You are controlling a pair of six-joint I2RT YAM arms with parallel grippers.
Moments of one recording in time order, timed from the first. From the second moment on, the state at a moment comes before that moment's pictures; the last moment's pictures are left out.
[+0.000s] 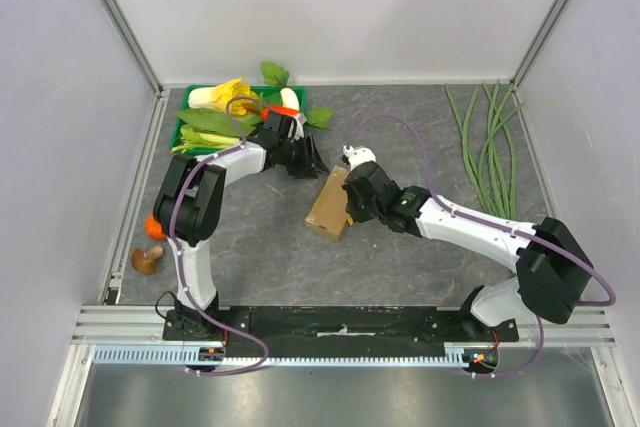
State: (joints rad) left arm -0.39 1.96 1.25 -0.20 0.43 -0.59; right arm 0.84 1.44 0.95 -0.30 0.22 0.40
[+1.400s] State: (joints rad) left arm -0.50 1.62 0.92 -0.45 0.34 -0.60; right arm 0.57 1.66 1.16 -0.23 0.22 0.33
